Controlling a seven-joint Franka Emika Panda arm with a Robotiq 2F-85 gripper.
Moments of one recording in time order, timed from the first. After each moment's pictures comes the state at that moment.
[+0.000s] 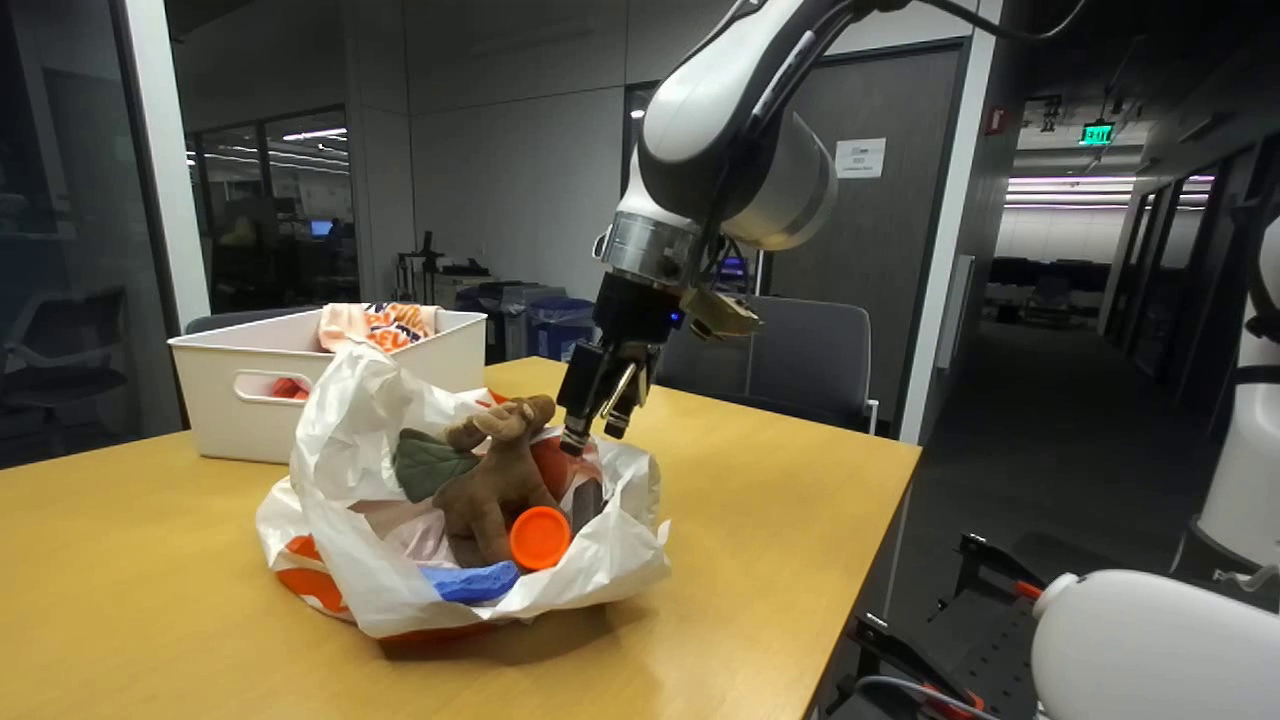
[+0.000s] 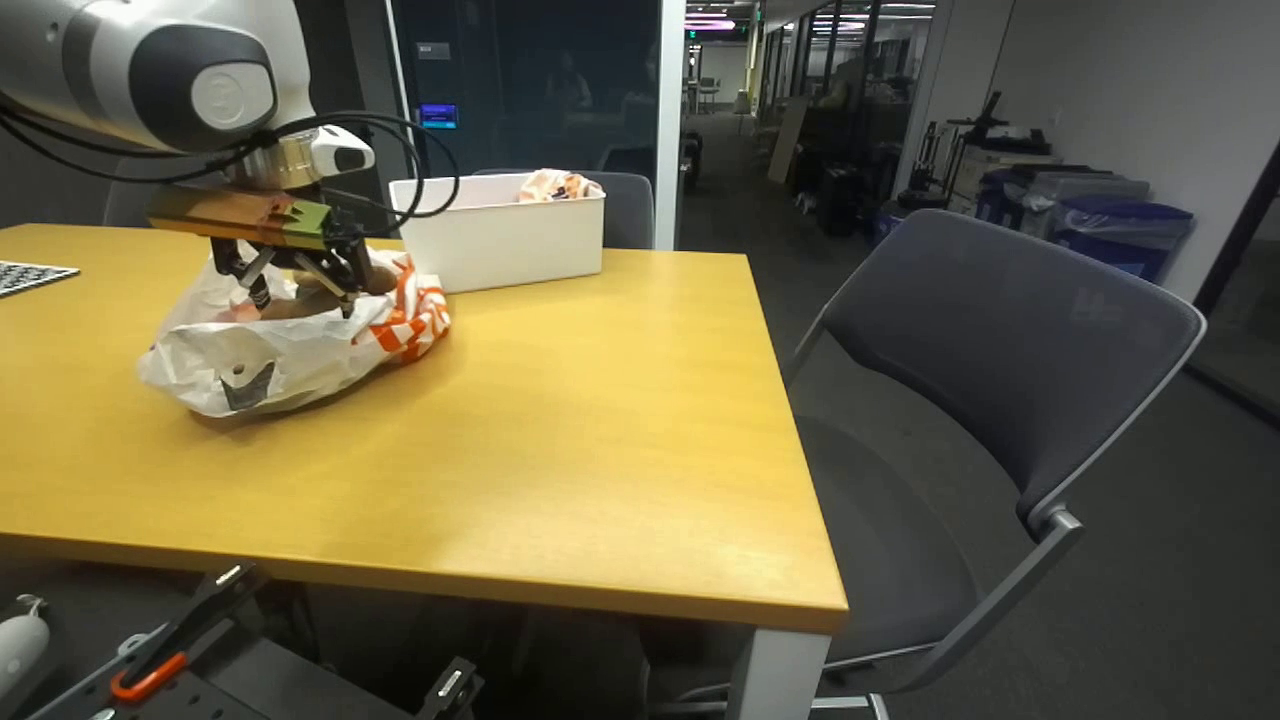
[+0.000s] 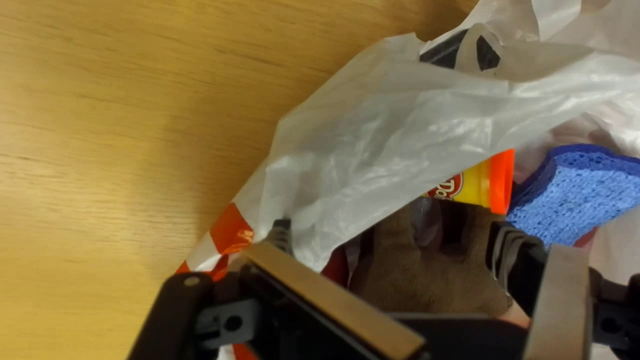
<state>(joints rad) 0.33 0.05 0.25 -2.50 0.36 2.77 -0.29</state>
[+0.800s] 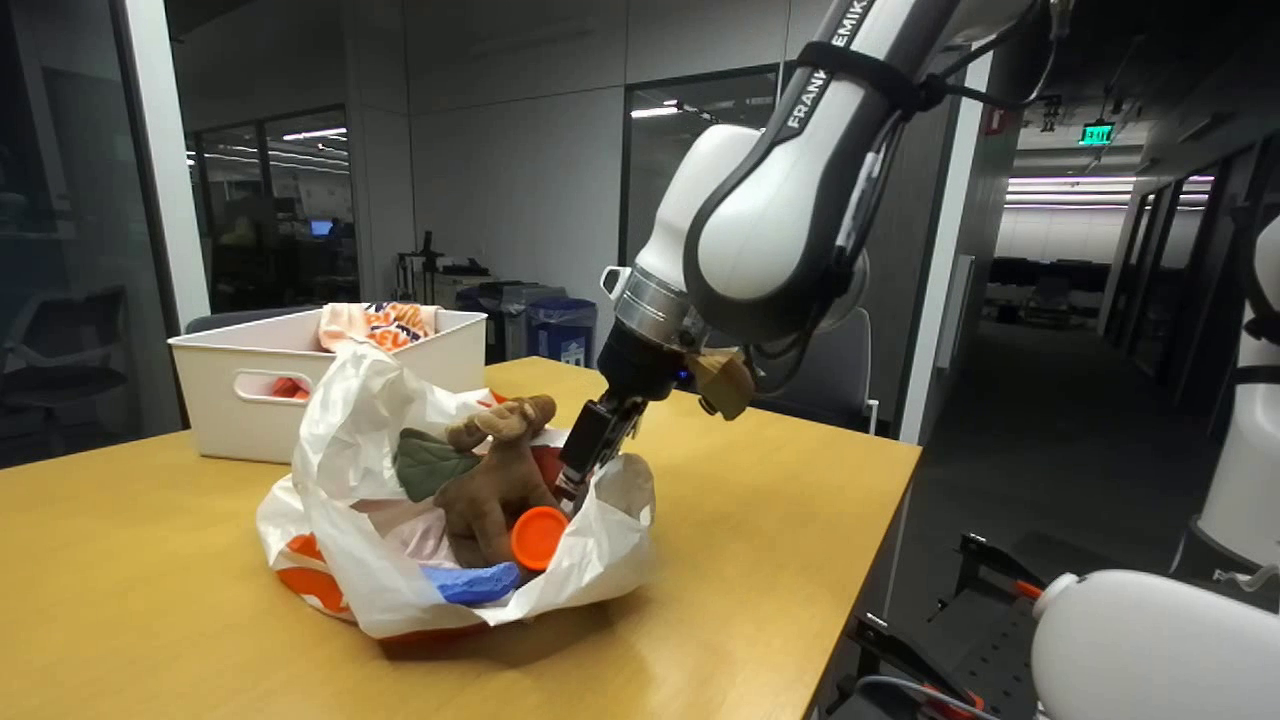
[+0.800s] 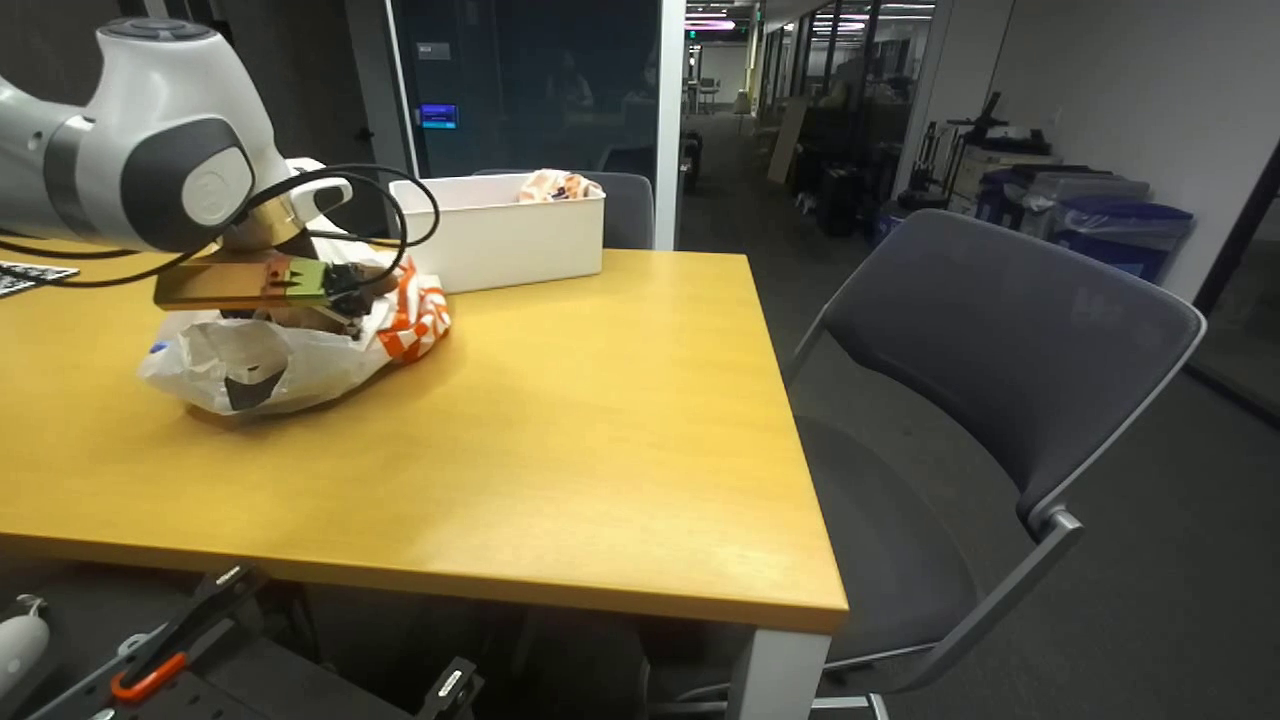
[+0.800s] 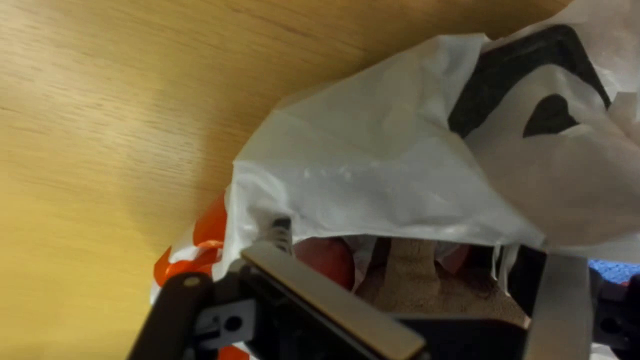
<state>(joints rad) 0.34 0.16 0.29 -2.61 0.22 3.19 -0.25</state>
